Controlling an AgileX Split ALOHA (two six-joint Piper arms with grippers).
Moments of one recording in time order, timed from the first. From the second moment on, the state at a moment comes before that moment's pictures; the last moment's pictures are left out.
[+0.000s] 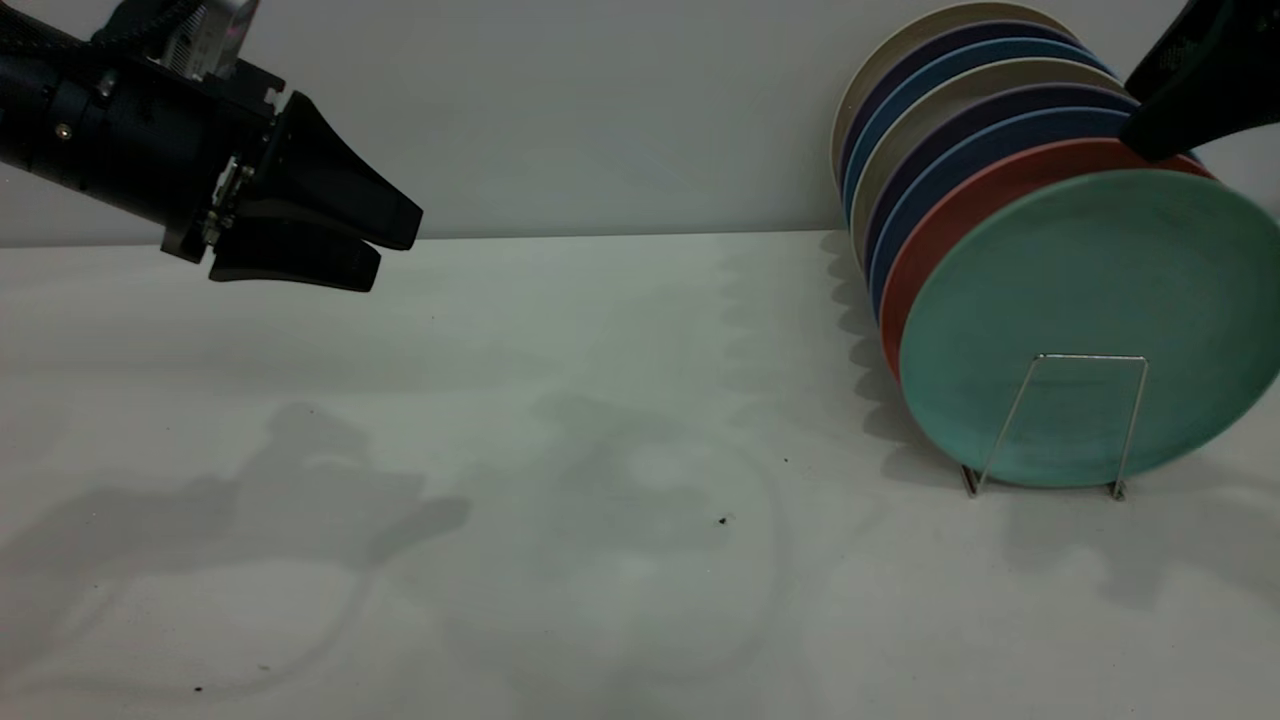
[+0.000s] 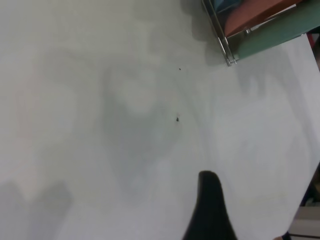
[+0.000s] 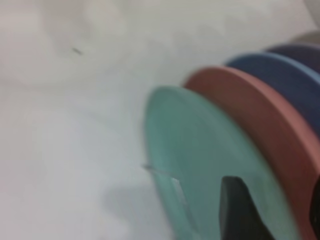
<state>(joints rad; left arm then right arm) 0.04 1.99 -1.13 -1.21 0.88 1.18 -0.03 1.68 -1.15 0.74 0.74 -1.69</state>
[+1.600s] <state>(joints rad) 0.04 0.94 -0.61 -0.09 1.16 0.14 -0.03 0.55 -0.48 -0.02 1.12 0.00</state>
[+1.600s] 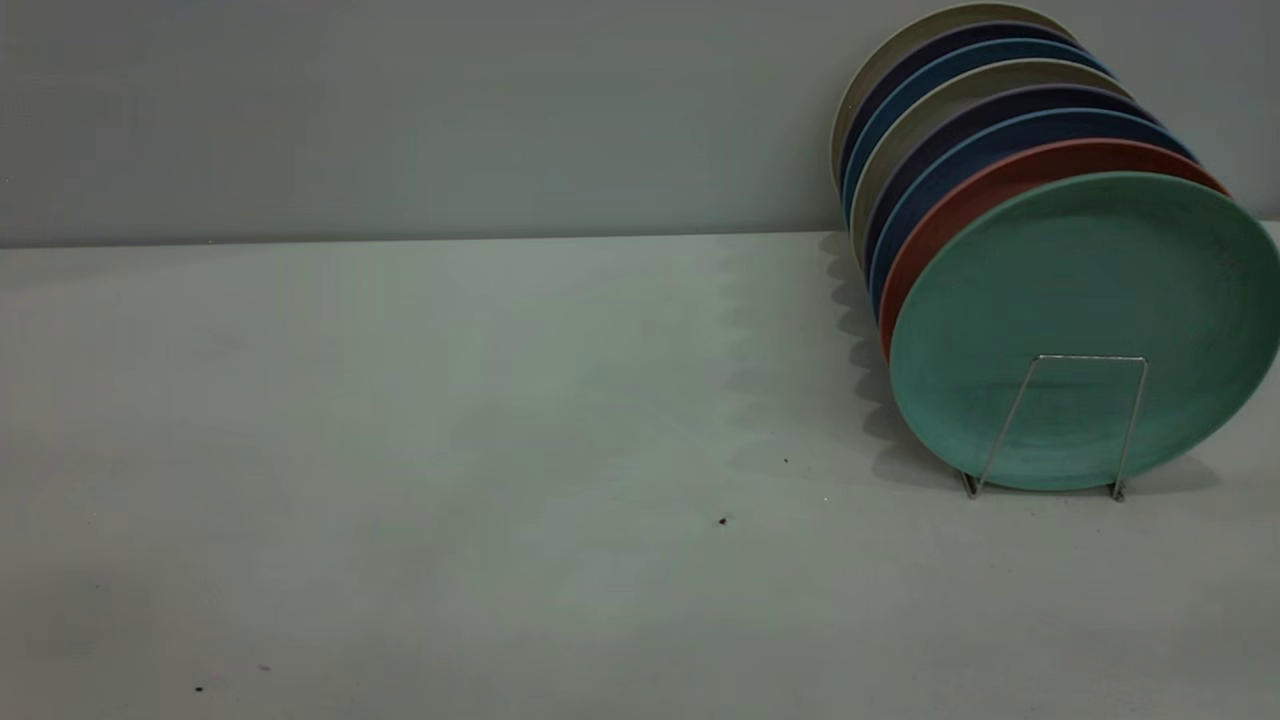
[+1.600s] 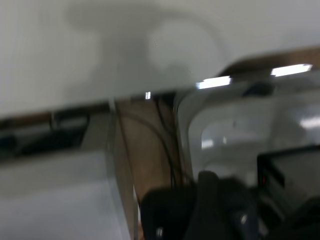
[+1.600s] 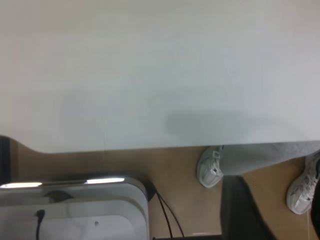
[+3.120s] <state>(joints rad) 0.04 -0.02 -0.49 -0.04 1.14 0.11 0.04 -0.02 -0.47 -0.02 1.13 0.00</state>
